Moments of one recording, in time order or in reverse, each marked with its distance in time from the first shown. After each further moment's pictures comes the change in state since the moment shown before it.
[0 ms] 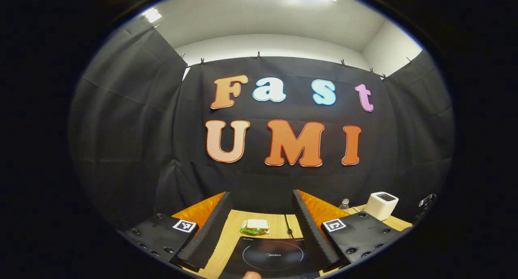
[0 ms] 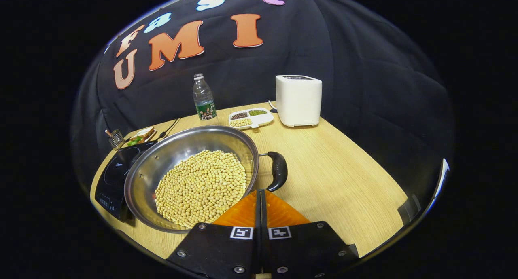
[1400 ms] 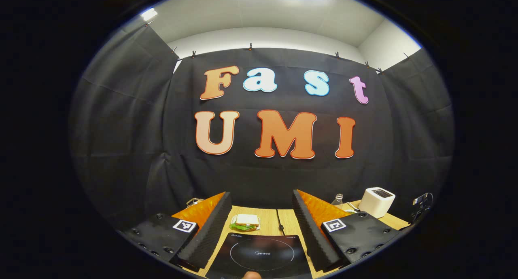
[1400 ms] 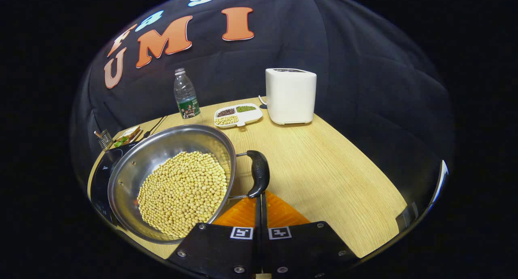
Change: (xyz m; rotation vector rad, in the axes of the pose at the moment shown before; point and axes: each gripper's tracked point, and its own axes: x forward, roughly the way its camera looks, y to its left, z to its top) left arm 0.023 -0.039 -0.026 -0.002 0.058 -0.045; right arm 0.031 -0.025 0.002 0.013 0.041 -0.059
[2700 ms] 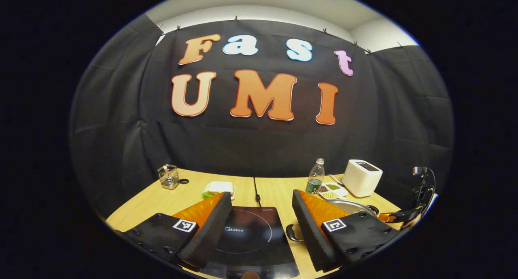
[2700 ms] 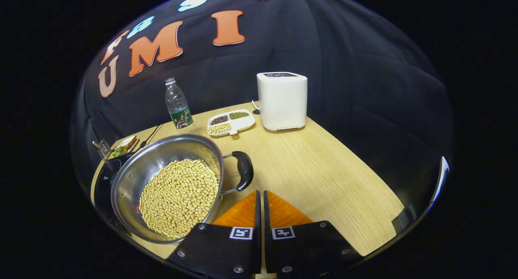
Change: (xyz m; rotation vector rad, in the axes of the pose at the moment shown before) left arm 0.005 -0.078 -0.141 -0.023 0.249 -0.144; right arm -0.002 -0.013 0.015 0.057 -0.031 -0.020
